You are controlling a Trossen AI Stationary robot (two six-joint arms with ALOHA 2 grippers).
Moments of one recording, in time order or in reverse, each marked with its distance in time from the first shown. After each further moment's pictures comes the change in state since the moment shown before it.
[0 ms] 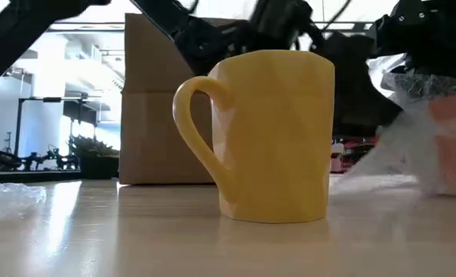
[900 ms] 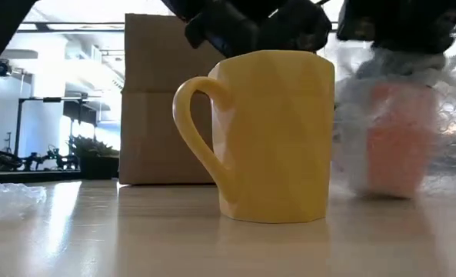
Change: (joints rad) left arm -0.050 -0.216 -0.047 -0.510 -0.038 0.030; right arm -0.052 0.047 -0.002 0.309 -0.003 -0.075
